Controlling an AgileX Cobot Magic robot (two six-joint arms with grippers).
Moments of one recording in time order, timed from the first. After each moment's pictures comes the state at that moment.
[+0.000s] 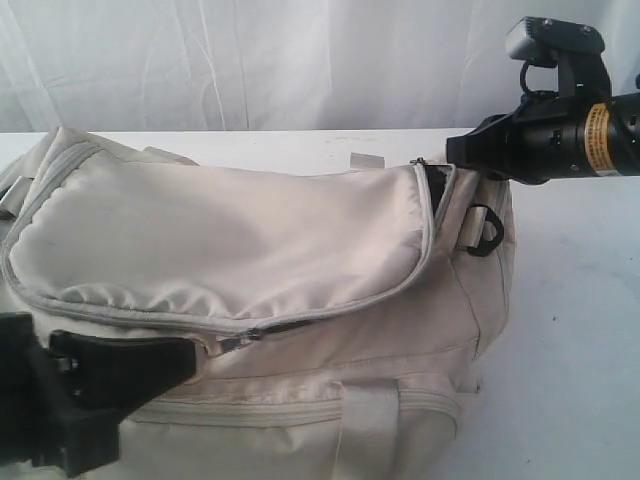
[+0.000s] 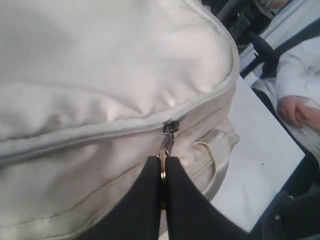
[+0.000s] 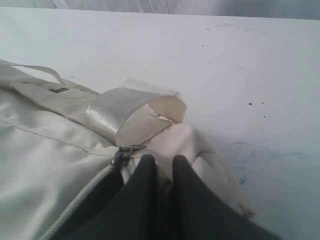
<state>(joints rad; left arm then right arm) -0.98 0.76 -0.34 1.35 -0.02 -1.96 0.22 1.52 -0.94 -1.77 -0.49 1.78</state>
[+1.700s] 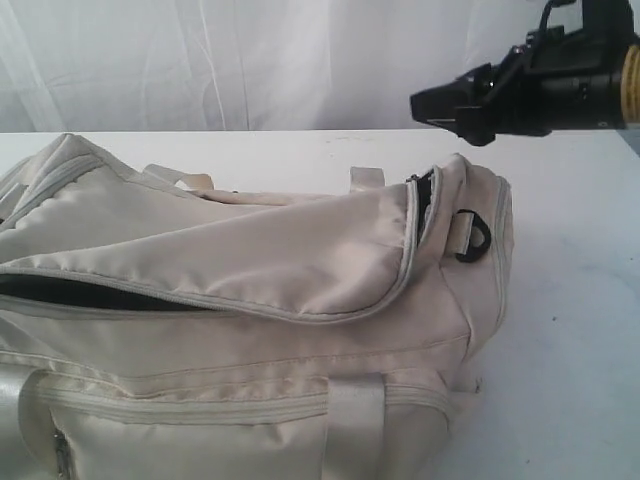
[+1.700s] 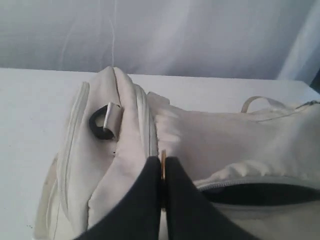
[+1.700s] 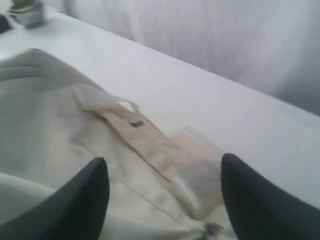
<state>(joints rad) -0.99 0.24 -0.36 1.00 0.73 -1.23 0.23 1.38 -1.00 -1.75 -0.73 1.55</state>
